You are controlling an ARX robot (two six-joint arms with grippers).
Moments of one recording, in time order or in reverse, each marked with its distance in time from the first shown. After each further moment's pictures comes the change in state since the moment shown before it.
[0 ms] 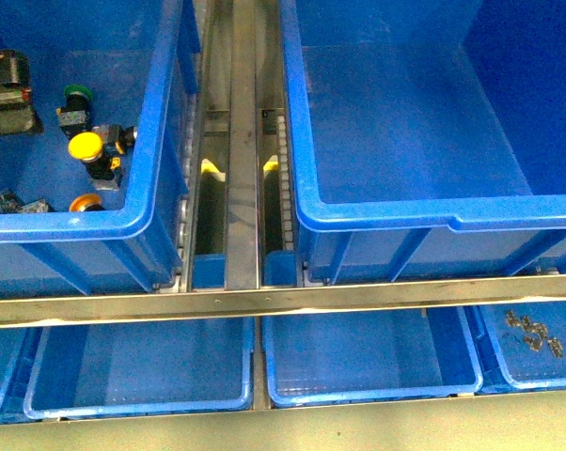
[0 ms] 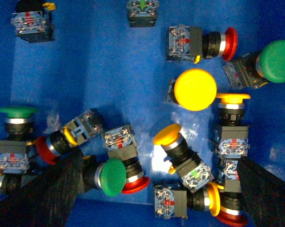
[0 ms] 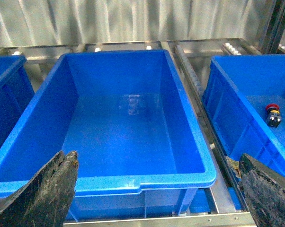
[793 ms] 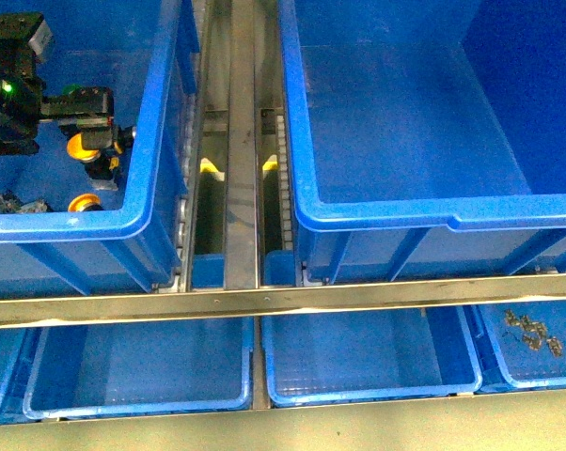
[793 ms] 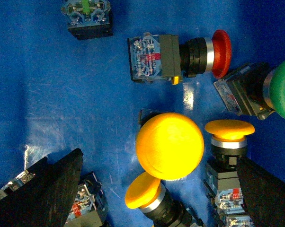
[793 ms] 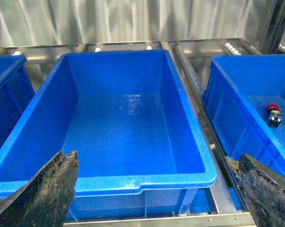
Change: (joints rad) left arm -0.040 0.308 0.261 0.007 0.033 0.042; right arm 0.000 0.000 0.000 0.000 0.000 0.000
